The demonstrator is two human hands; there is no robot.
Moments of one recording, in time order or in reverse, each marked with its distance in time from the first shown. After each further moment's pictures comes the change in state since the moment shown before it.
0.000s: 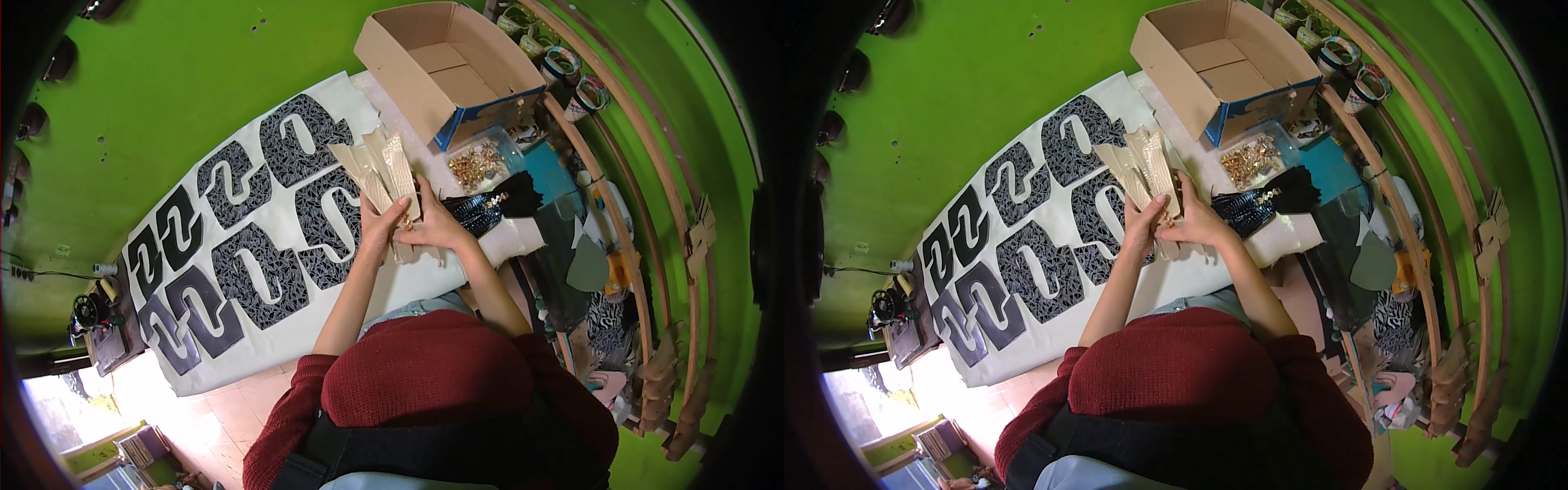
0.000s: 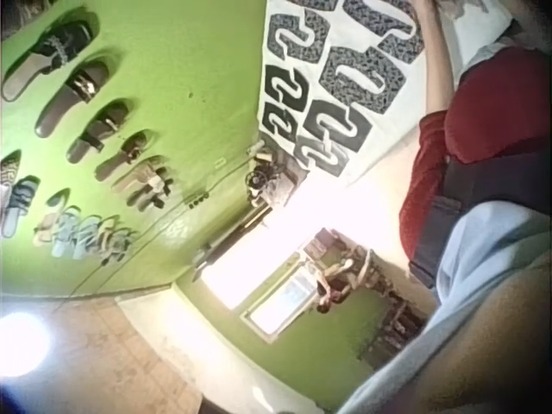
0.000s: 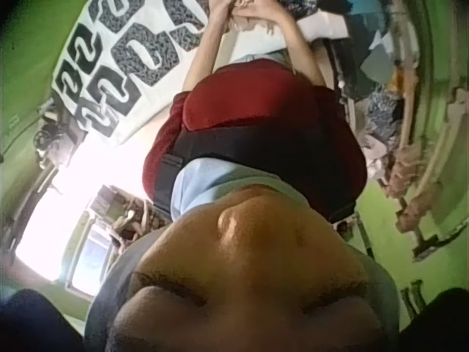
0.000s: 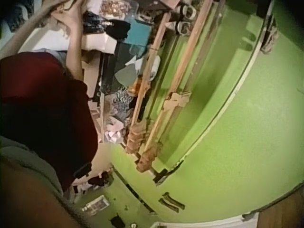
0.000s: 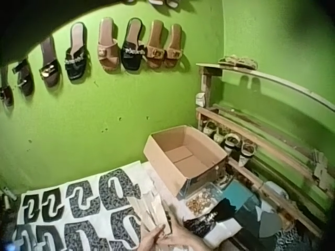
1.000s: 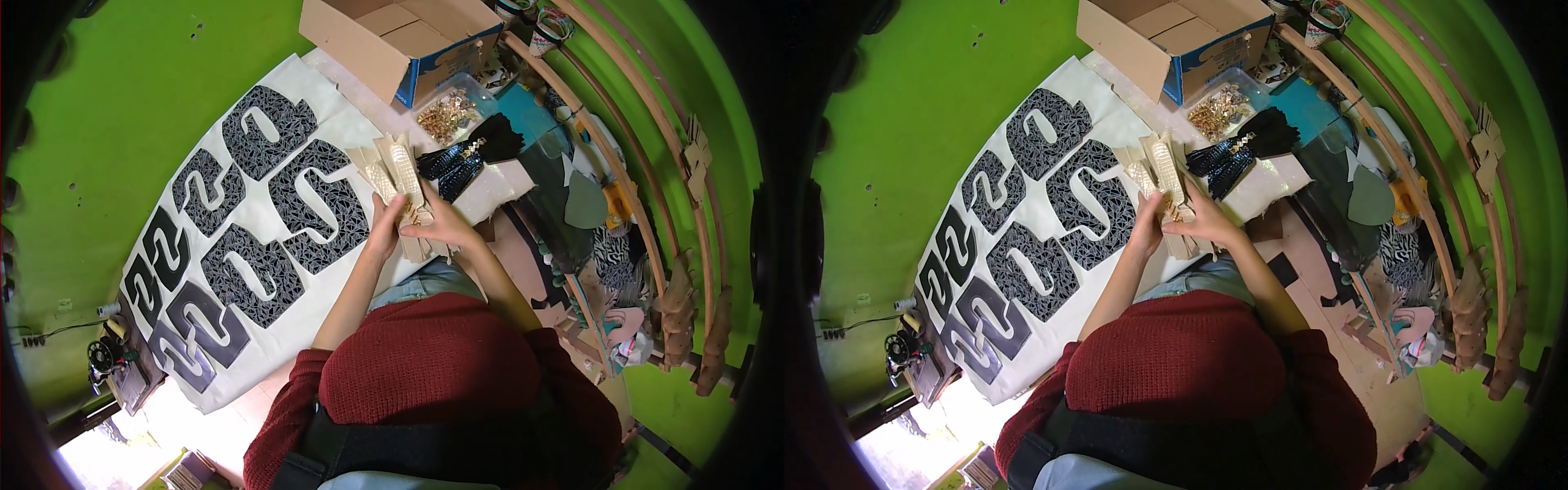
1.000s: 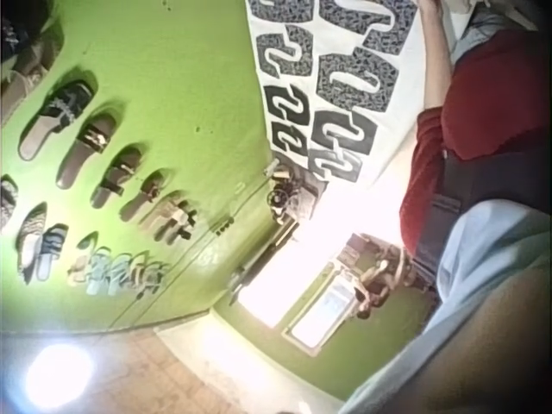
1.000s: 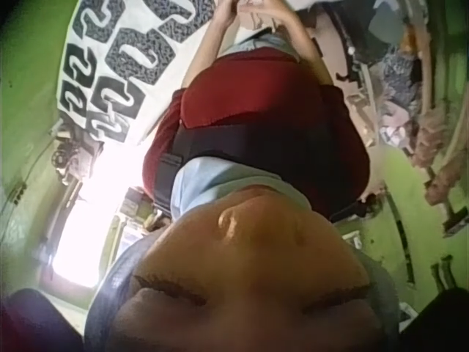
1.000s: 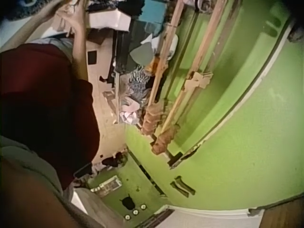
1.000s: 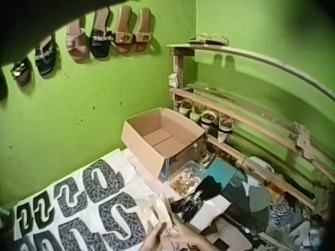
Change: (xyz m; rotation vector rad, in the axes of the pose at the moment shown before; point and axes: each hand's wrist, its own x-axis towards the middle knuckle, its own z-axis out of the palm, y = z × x) left_hand -0.045 -0.044 -0.004 0.038 -0.182 -0.374; right_hand -0.080 0.040 0.014 -0.020 0.148 0.048
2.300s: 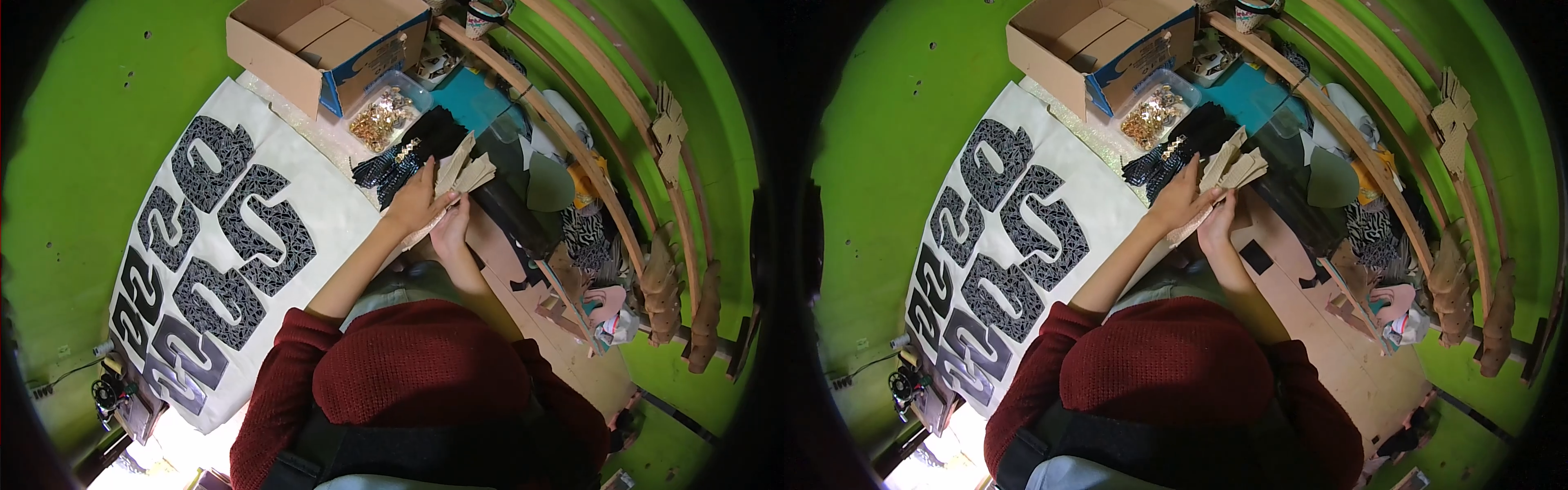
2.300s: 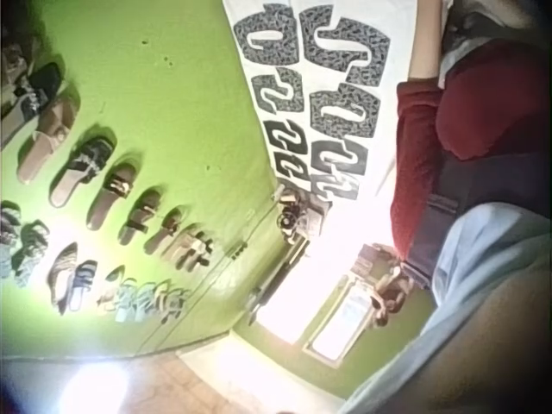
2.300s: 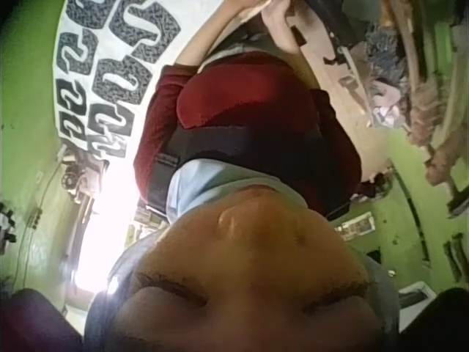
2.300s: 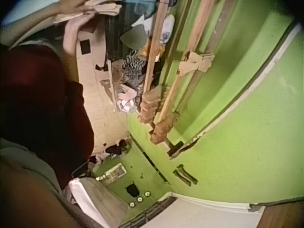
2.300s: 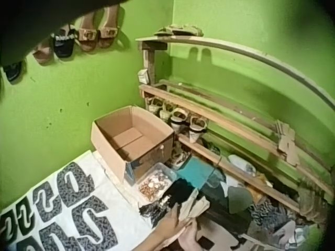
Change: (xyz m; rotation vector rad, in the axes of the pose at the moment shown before) left_hand 0.064 -0.056 0.120 1.365 -0.473 0.405; right_hand -0.054 0.070 -0.050 1.392 0.966 0.276
